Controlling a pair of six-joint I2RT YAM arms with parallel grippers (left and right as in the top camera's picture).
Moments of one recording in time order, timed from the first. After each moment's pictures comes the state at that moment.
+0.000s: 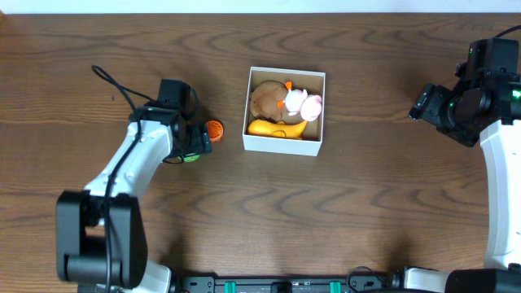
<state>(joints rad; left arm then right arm) -0.12 1.68 1.07 -0.77 -0.06 -0.32 -0.14 1.49 1.51 -1.21 -0.03 0.38</state>
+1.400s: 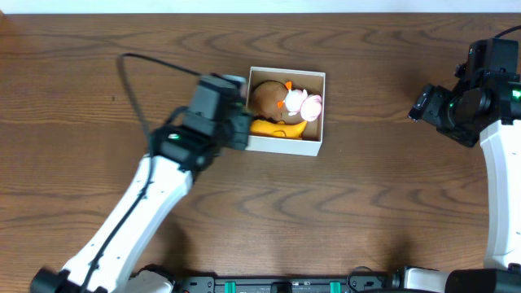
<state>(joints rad) -0.46 1.39 1.15 -0.65 0.03 -0.22 -0.14 1.49 1.51 -1.22 -0.03 0.38</state>
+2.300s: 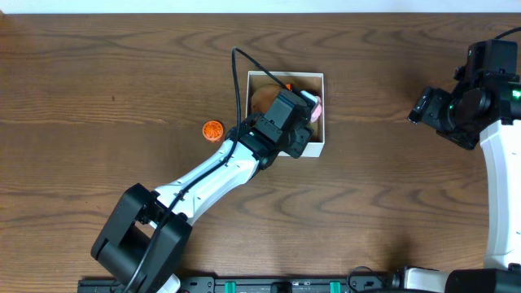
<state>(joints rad) -0.69 1.75 1.15 -0.25 0.04 -0.11 -0.14 1.49 1.51 -1.25 -0.03 0.38</state>
